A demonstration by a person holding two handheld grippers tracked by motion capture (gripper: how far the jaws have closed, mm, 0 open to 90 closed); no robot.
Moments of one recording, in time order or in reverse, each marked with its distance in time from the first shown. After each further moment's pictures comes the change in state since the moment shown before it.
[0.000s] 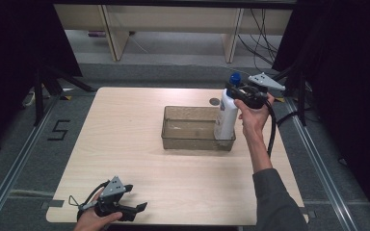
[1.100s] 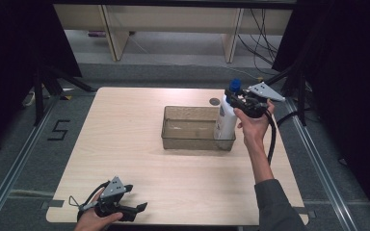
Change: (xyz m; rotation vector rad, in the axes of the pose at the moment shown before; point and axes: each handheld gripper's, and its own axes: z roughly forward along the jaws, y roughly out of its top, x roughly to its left) left arm -0.001 0.000 0.000 0.009 0.003 0.011; right arm 0.009 -0.017 -0.016 -0.039 0.011 -0.048
